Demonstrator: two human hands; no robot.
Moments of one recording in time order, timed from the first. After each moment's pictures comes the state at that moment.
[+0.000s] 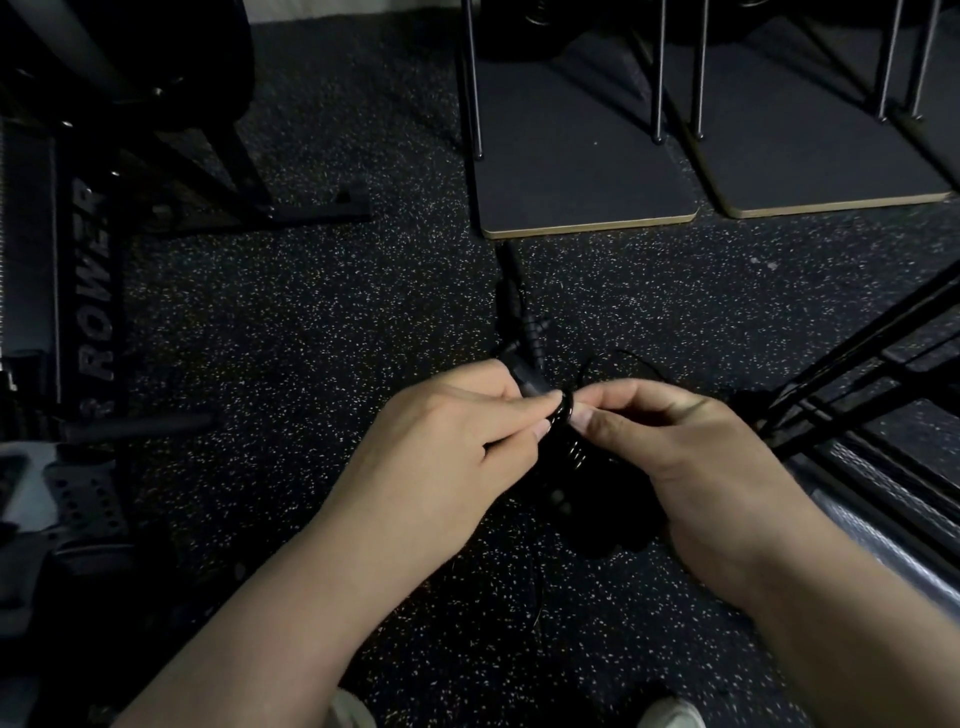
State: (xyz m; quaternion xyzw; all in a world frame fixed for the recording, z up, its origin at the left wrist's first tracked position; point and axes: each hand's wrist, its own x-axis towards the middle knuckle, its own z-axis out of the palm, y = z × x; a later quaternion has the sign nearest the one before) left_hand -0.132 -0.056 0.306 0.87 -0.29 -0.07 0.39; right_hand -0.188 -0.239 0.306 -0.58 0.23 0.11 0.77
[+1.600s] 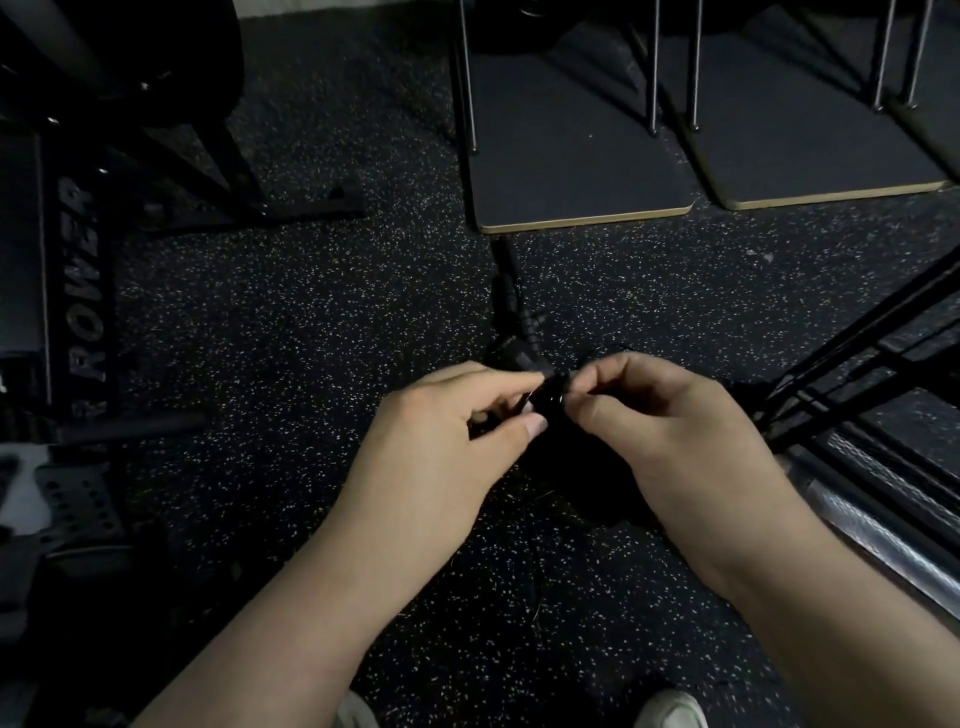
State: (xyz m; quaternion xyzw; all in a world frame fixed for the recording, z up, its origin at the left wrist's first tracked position) left_hand -0.138 -0.066 0.306 0.87 -0.16 -0.09 0.46; right_hand -0.187 -0.239 0.293 -0.68 0.20 0.03 0.70
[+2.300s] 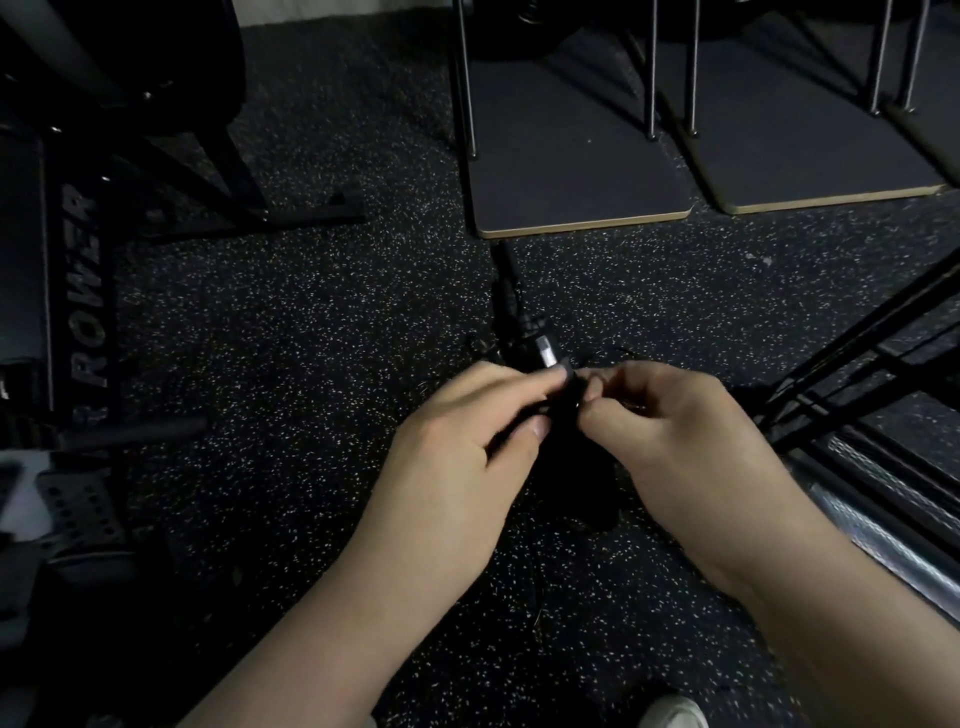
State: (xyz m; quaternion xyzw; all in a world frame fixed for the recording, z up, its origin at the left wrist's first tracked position) left_hand -0.147 -0.073 0.300 0.86 -0.23 -0.05 0.46; right_hand -0.187 -0.239 0.302 -0.72 0.20 0.04 0.66
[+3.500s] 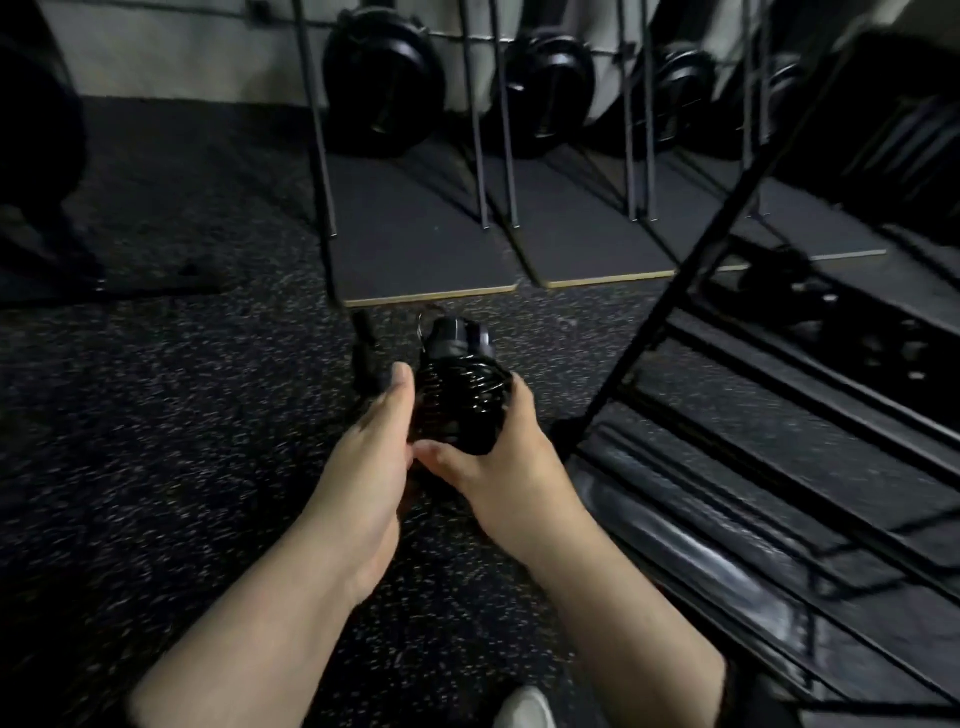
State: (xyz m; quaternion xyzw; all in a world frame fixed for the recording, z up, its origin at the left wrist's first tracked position) left_hand -0.203 -0.144 0.358 0.63 0.02 -0.30 0.72; right_hand -0.257 -0.258 0.348 -0.82 0.27 -0.04 0.50
